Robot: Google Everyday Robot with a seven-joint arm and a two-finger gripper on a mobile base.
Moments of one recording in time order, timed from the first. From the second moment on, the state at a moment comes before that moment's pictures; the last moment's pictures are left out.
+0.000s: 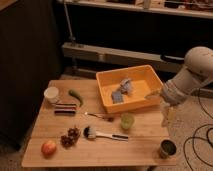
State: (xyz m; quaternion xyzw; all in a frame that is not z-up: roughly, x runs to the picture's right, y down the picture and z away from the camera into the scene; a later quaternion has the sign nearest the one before) arm 0.216 0.090 0.608 -0.36 -0.25 -0.05 0.90
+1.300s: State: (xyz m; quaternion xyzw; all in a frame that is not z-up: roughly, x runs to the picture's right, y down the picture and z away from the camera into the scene) arm 0.254 0.151 0.633 -0.36 -0.24 -0.01 0.90
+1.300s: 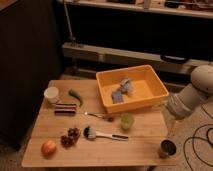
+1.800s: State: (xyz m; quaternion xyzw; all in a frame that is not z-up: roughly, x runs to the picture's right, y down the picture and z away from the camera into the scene) arm 0.258 0.162 0.630 -0.36 -0.27 0.00 0.89
